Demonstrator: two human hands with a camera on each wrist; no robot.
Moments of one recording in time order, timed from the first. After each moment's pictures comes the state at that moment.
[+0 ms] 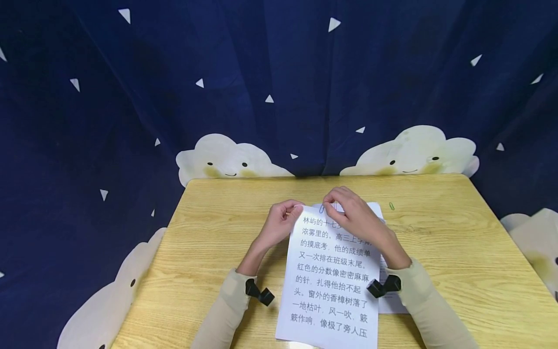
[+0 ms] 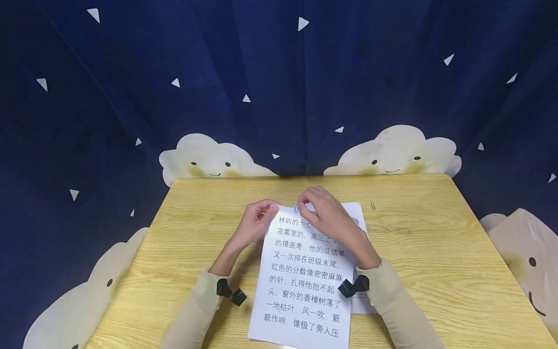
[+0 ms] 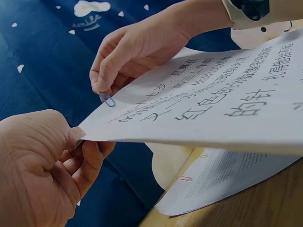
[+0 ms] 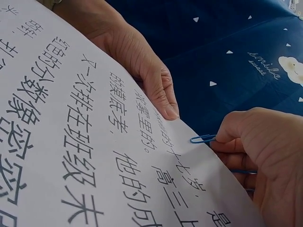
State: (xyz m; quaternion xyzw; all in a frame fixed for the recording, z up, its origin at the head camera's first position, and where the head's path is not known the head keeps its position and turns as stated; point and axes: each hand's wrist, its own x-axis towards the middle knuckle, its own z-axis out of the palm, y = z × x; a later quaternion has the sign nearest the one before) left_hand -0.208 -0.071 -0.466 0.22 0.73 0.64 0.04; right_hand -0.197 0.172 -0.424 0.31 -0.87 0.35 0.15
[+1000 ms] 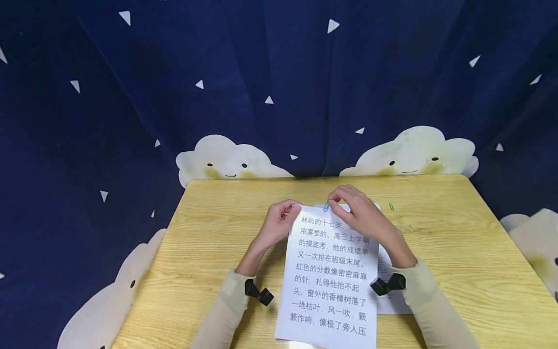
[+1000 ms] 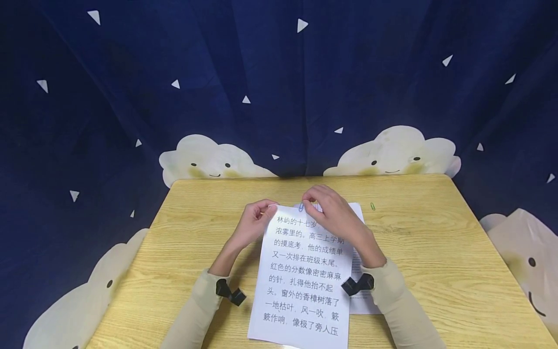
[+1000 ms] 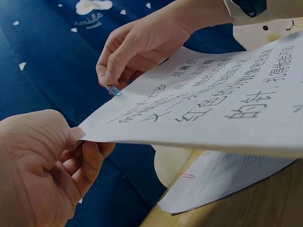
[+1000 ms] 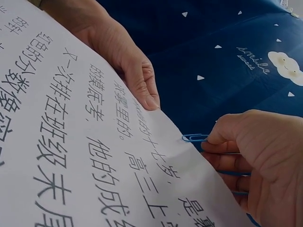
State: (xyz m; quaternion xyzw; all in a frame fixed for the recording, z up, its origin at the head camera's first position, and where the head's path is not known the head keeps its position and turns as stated) left_hand -0.209 -0.072 -0.464 0.21 0.74 0.63 0.03; right_hand -0.198 0.184 -0.418 0.31 -0.88 0.35 0.14
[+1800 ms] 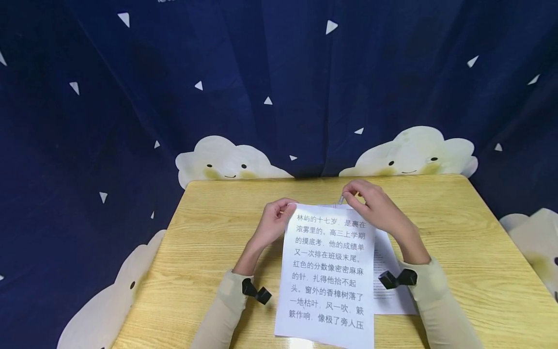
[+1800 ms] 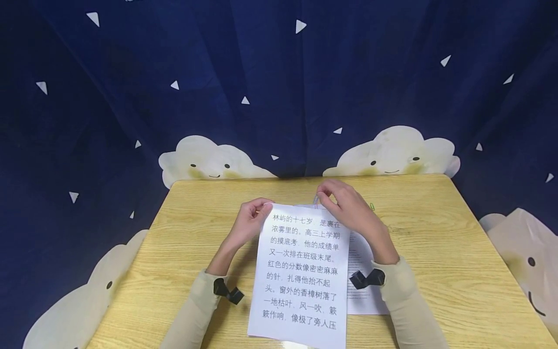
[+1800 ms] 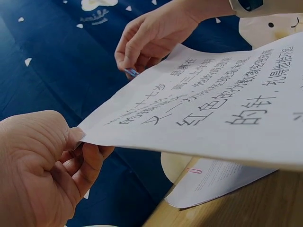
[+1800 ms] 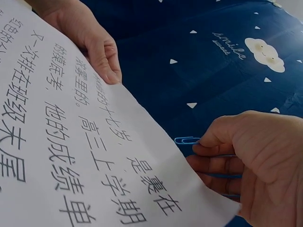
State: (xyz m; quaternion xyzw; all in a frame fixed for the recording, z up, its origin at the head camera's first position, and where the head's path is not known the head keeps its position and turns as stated) left_hand -0.209 -0.079 -0.457 0.20 0.74 0.65 0.03; right_hand -0.206 0.215 -0.408 0.29 -0.88 0.35 0.15
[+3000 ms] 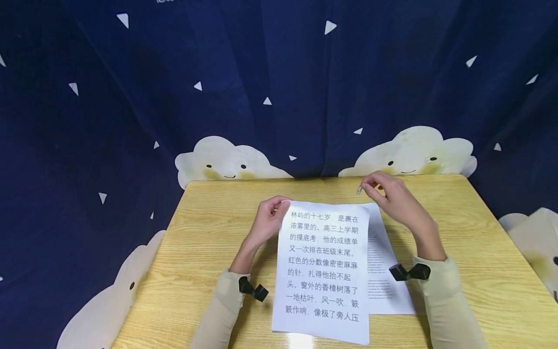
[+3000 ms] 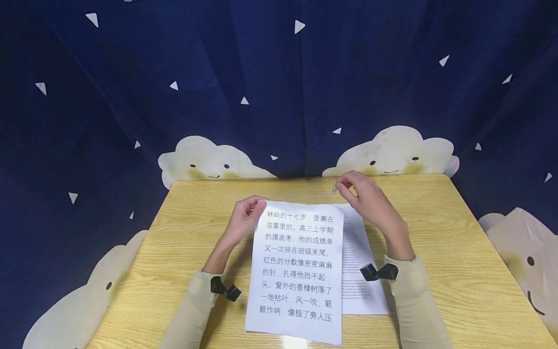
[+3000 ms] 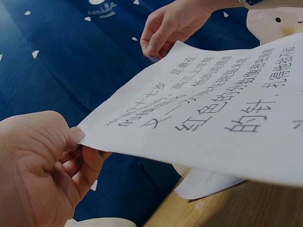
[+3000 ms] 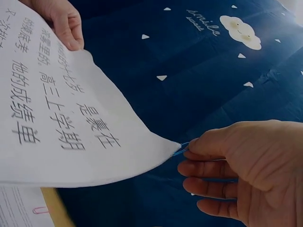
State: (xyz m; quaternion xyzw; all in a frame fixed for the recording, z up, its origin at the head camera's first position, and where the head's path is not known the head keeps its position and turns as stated) left_hand -0.219 -0.091 -0.465 0.19 0.74 0.64 0.00; right_hand -0.211 0.254 -0.400 0.23 -0.90 0.33 0.16
